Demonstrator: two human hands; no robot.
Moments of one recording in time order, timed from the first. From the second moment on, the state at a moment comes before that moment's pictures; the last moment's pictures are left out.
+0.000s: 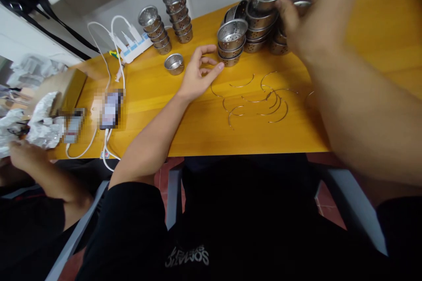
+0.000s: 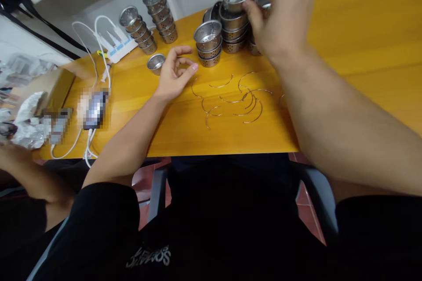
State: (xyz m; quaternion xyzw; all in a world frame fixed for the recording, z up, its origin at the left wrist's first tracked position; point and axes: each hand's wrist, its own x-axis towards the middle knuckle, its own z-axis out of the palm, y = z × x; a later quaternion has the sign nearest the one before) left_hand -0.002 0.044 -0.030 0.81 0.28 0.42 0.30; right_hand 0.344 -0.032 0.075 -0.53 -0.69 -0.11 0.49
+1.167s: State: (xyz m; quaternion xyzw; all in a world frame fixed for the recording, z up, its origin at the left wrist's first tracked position) left_hand -0.104 0.095 -0.014 0.68 0.56 0.43 0.20; right_hand 0.306 -0.078 0.103 -0.46 -0.88 0.11 -0.02
